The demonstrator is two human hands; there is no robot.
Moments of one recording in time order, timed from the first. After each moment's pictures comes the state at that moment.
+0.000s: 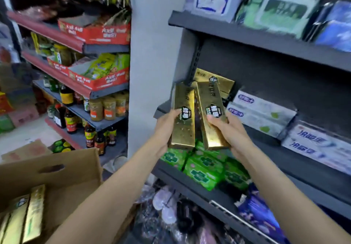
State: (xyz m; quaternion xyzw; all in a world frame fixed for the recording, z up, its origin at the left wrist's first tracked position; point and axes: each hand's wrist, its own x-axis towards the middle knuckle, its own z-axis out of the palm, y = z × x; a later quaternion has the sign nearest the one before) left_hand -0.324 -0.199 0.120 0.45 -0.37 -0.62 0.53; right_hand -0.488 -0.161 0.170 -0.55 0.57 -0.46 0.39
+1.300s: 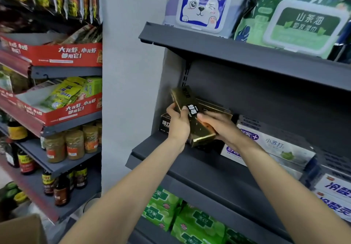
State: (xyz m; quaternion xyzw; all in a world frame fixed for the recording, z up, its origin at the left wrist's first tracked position) left_hand -0.406 -0.376 0.152 0.37 -0.41 -0.53 0.64; right_hand -0.526 -0.348 0.192 -0.64 0.55 -0.36 0.40
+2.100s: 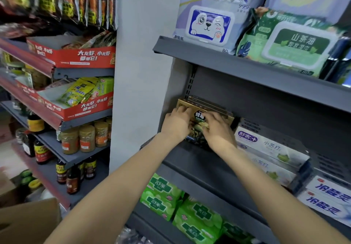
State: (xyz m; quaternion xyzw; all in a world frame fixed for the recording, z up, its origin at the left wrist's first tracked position) left_hand -0.367 -0.359 0.171 0.56 -0.78 0.00 0.27; right_hand -0.501 -0.329 0.182 -0.73 0.65 -0.21 -0.08
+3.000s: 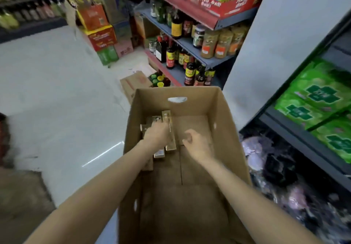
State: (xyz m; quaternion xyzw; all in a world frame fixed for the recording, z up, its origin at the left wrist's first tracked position) left_hand 0.045 -0.065 -0.086 0.78 -0.58 -0.23 -0.02; right_hand -0.100 -0.079 -0.094 -0.73 0.57 -0.06 0.38
